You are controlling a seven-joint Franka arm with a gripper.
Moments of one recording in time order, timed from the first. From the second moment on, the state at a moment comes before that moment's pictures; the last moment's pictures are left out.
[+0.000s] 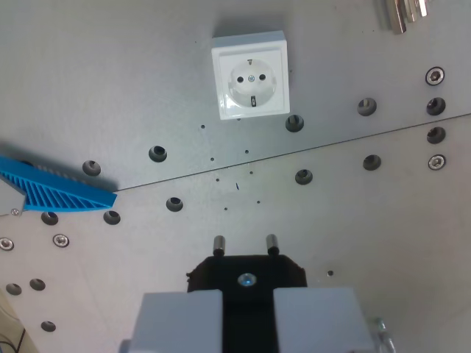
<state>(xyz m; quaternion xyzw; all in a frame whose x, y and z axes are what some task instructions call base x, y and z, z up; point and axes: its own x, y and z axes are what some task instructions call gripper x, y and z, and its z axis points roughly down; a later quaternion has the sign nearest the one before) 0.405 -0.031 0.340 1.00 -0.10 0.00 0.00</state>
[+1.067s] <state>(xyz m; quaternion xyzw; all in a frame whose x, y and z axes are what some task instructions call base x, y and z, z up) 0.406 -0.031 0.334 1.00 -0.10 0.00 0.00</state>
